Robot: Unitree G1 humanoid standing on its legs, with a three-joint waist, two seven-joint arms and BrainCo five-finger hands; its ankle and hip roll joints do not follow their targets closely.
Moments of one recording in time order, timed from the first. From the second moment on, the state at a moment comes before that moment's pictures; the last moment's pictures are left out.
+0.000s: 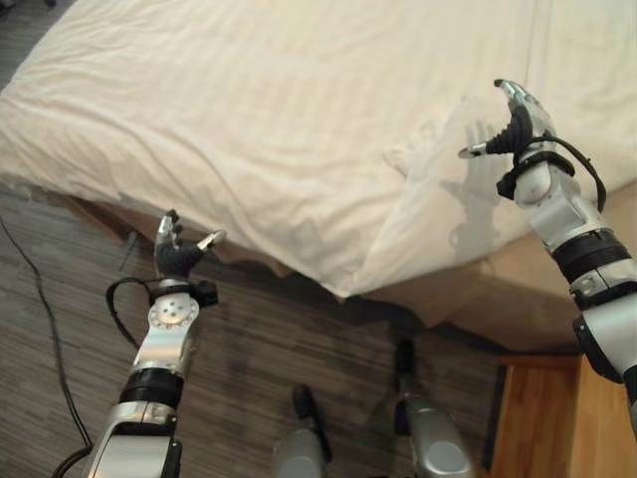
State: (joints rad) left arm -0.39 0.56 -0.05 0.59 -0.31 -0.17 0.31; right arm -1.14 -0.61 0.48 0.83 -0.22 0.05 -0.28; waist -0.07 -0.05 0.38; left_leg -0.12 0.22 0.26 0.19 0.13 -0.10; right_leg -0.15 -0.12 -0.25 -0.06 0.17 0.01
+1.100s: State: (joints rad) left arm -0.35 0.53 -0.11 0.56 -0.31 -0.15 0.28; right arm -1.03 -0.64 0.53 0.85 -0.20 0.06 -0.30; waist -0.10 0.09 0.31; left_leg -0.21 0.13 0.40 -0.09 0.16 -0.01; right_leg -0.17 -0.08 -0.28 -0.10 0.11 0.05
